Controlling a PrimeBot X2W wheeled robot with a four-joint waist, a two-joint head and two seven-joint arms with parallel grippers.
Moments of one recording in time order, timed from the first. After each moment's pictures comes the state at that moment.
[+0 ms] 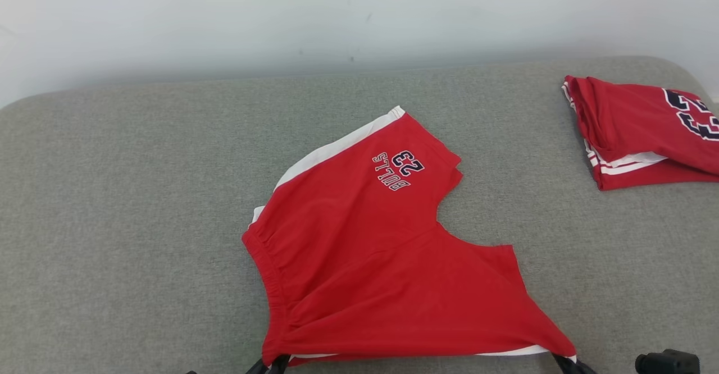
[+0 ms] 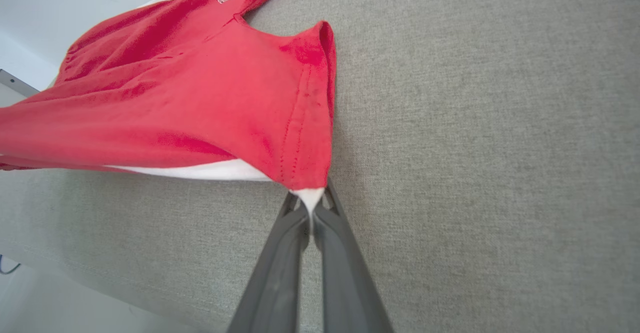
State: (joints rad) left arm -0.06 0.46 -0.62 0.09 -0.58 -0.12 -0.26; right arm 0.07 -0.55 0.46 0.18 0.83 0.13 -0.10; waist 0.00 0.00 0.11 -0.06
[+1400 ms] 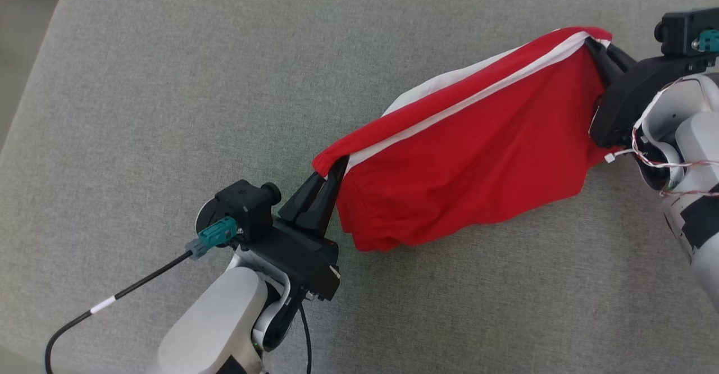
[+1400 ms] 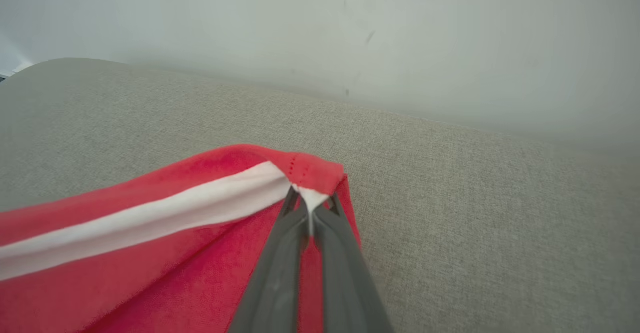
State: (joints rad) left arm -0.62 0.18 -0.64 0.41 -0.66 -0.13 -0.26; right arm -0.99 -0.43 0.48 0.80 0.61 0.13 0.10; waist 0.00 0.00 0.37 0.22
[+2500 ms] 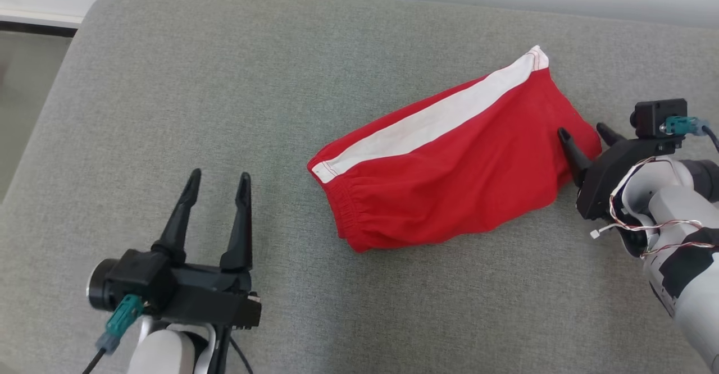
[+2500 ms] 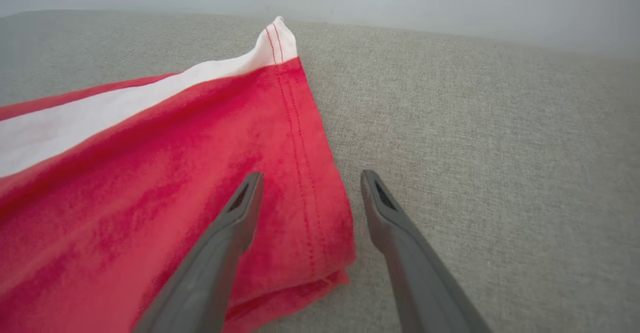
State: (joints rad) left arm -0.29 0.08 -0.13 0.17 -0.26 -0.12 -0.26; right arm -0.92 -0.41 0.69 1.03 0.80 0.13 -0.02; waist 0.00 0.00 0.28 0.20
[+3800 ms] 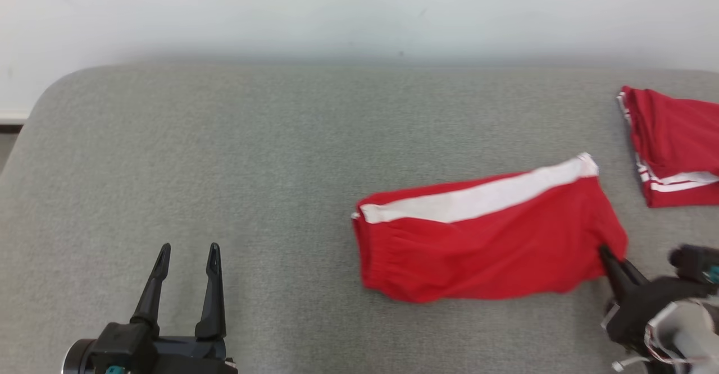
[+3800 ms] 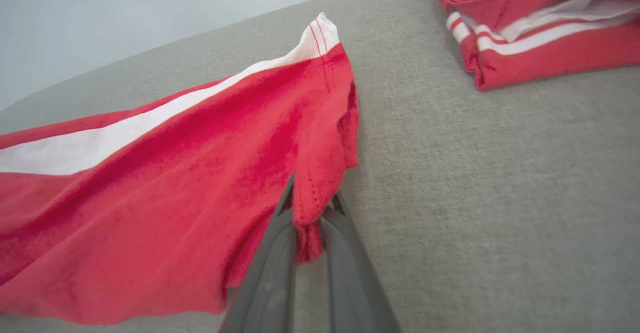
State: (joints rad) left arm -0.07 0.05 -0.01 0.09 -0.16 -0.13 -0.26; right arm -0.48 -0.53 0.69 0.80 1.08 0.13 -0.24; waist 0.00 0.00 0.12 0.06
